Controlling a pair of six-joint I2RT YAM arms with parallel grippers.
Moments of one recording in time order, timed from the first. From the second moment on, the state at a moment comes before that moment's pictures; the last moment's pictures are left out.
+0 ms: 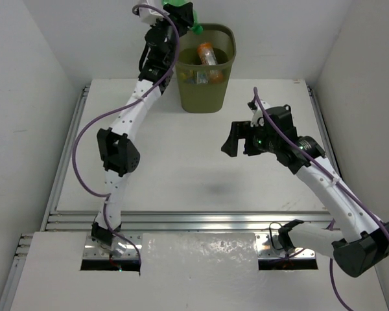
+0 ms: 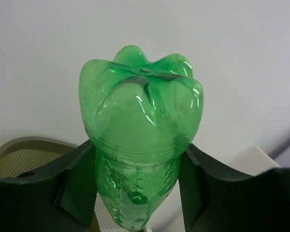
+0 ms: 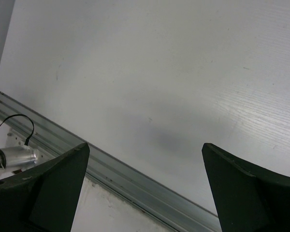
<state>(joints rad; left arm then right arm) -0.36 2.28 2.49 0.22 -0.24 -0.66 0.45 1.13 1.12 -0.64 -0.19 0.35</state>
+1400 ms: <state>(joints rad) -0.28 1.11 1.13 -0.55 -0.53 -0.45 0.44 1.11 1.33 -0.88 0.32 0.27</state>
